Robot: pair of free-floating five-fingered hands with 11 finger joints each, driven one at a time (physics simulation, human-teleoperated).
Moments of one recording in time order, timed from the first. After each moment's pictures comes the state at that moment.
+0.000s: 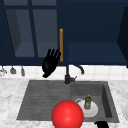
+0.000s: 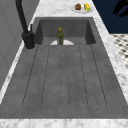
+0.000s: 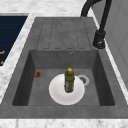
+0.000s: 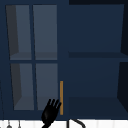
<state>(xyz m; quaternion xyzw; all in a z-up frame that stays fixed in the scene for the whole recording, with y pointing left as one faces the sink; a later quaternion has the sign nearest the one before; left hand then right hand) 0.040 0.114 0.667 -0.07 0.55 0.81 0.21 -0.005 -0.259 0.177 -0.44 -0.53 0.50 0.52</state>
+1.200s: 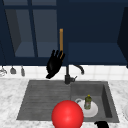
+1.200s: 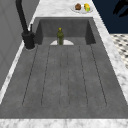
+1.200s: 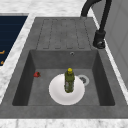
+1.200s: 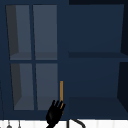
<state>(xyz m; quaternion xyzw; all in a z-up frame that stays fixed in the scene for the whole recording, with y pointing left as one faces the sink) 0.037 0.090 0.667 -0.05 0.54 0.82 0.20 -0.005 -0.259 0.177 -0.44 -0.53 0.50 0.52</state>
